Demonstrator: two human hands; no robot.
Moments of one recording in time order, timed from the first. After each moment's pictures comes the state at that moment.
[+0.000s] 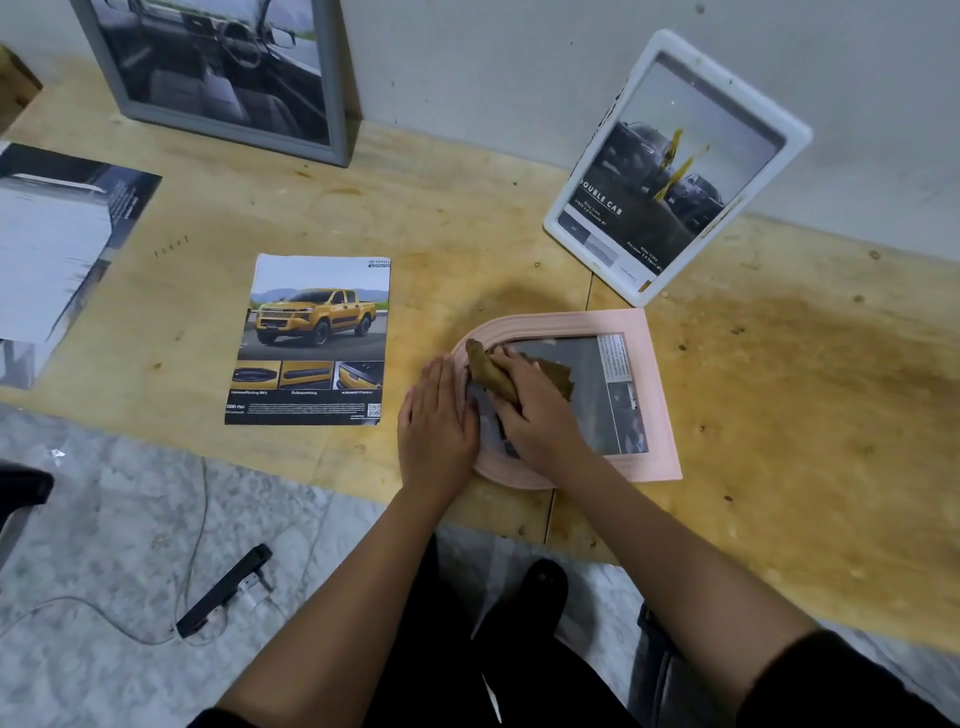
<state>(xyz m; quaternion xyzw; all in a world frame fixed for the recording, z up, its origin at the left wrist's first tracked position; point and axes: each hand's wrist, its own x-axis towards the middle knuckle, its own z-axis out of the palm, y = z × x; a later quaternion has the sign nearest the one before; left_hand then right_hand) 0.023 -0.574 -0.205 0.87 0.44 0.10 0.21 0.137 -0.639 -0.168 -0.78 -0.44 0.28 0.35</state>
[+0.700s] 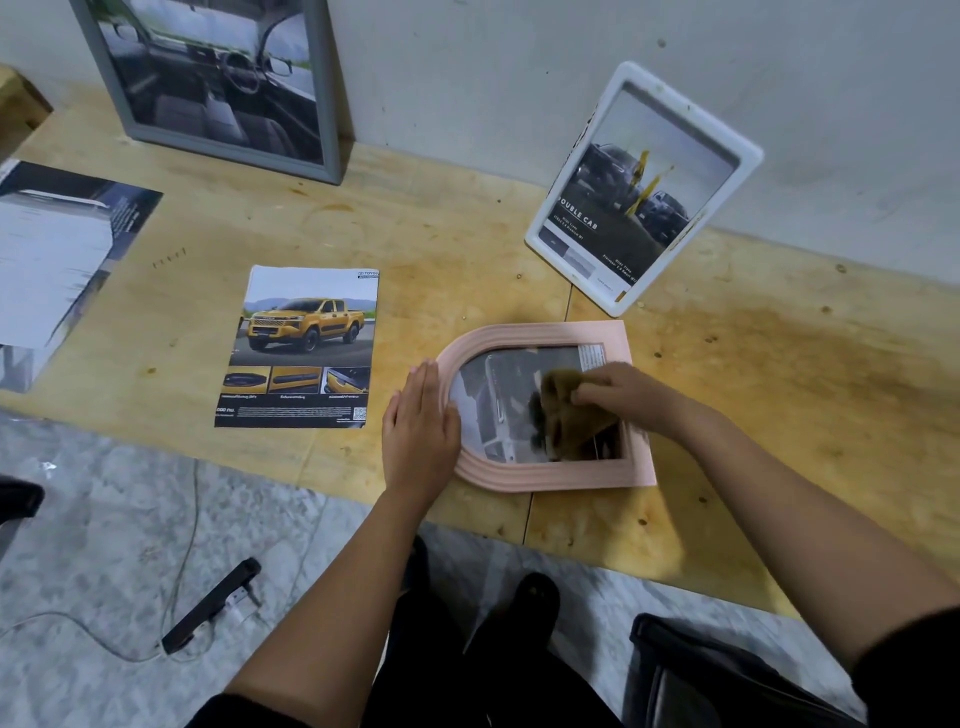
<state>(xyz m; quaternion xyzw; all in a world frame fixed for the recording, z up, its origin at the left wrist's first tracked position) 0.021 -0.578 -0.204 0.86 0.44 0.12 0.22 0.244 -0.684 -0.119 -0.75 -0.39 0.49 0.23</state>
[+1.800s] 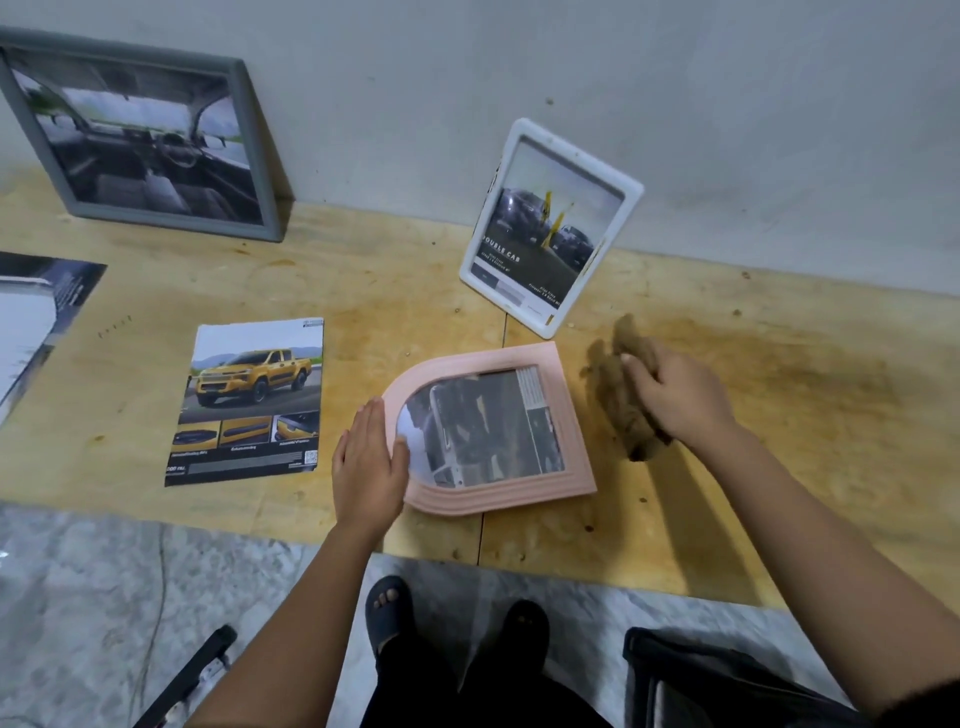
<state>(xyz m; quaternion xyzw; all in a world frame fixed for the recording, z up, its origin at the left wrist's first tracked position) 0.022 -0.579 -0.194 0.85 0.44 0.10 0.26 0.286 -0.758 -0.074 -0.93 -0.33 0.07 0.12</state>
